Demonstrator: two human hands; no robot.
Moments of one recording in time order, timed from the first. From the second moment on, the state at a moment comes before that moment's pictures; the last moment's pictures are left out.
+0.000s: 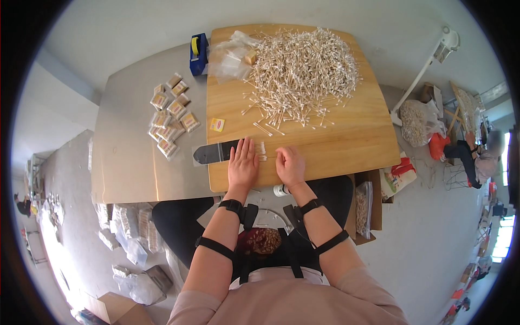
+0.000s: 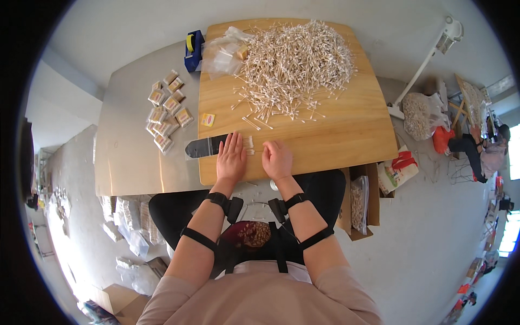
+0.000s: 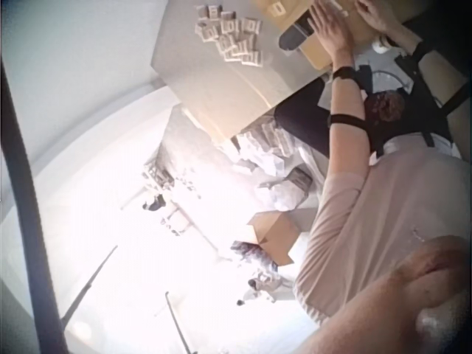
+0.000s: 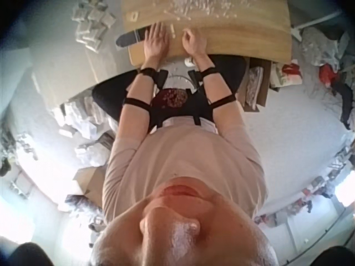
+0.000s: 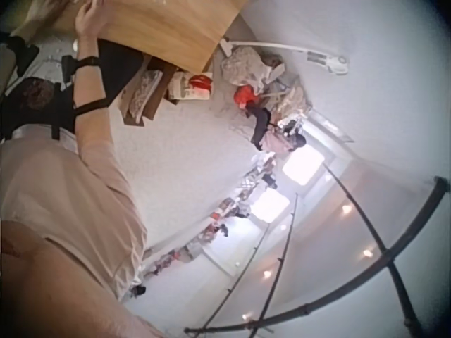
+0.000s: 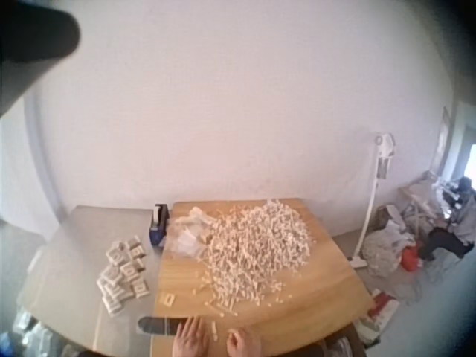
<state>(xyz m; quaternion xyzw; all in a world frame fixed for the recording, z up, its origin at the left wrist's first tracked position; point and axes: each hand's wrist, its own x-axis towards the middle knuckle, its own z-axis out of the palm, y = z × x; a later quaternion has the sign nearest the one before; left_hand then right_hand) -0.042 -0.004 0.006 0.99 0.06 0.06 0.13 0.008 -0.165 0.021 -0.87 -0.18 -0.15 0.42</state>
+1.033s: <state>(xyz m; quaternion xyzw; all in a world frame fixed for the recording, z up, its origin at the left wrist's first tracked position) -0.040 -0.004 0.005 0.99 0.06 0.07 0.14 0.005 -0.164 0.024 -0.88 -0.30 -0.12 0.36</state>
